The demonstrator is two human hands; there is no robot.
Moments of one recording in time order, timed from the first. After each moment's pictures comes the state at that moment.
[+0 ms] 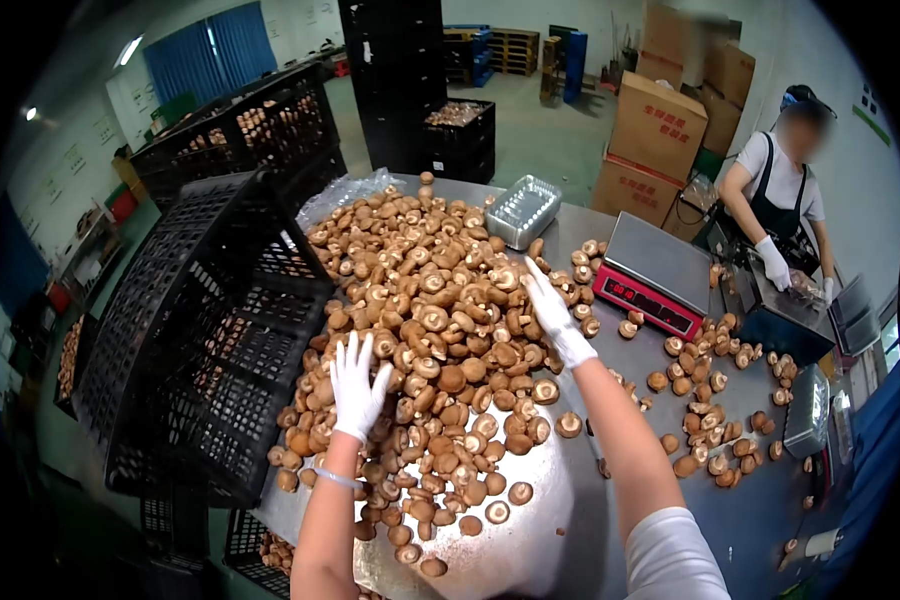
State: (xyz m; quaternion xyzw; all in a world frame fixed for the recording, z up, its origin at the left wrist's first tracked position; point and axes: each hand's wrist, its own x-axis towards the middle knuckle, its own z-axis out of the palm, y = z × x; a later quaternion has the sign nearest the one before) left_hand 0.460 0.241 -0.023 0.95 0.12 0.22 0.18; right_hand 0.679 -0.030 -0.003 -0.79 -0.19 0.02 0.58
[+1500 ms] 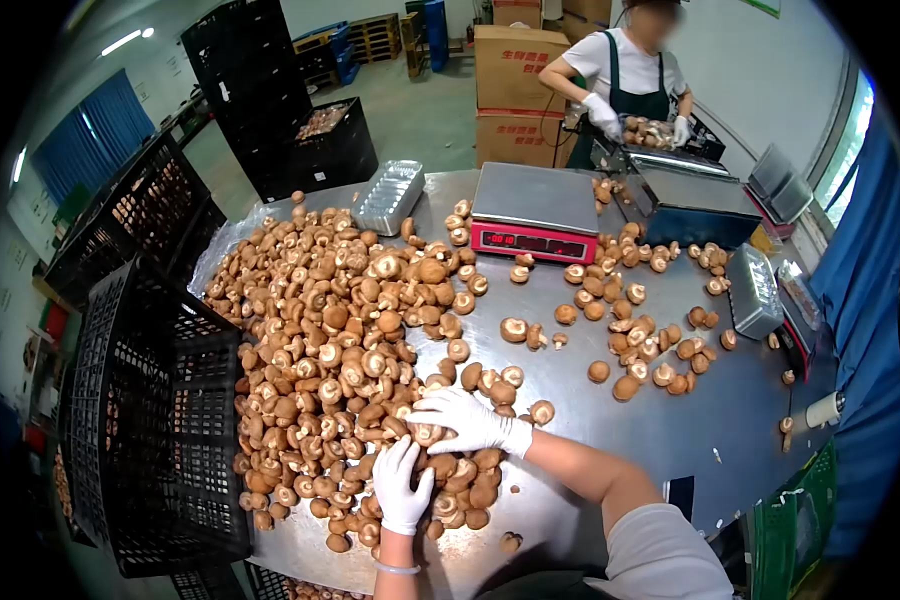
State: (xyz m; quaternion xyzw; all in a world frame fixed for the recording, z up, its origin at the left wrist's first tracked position) left_hand 0.359 0.064 -0.046 0.93 -0.08 0.22 0.29; right_hand 0.491 -0.106 -0.057 -0.78 -0.51 -0.03 0.37
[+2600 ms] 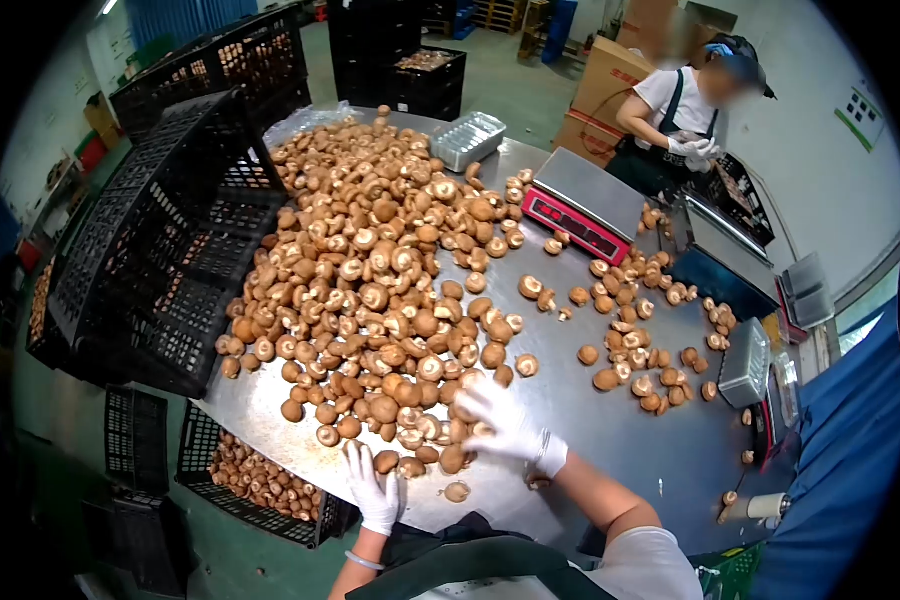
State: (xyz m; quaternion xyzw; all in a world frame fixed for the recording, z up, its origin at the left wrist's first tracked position) left_hand 0.161 -0.004 -0.119 0.91 0.19 0.23 0.29; right_hand 0.373 -0.199 0.002 -0.79 -0.52 0.05 0.32
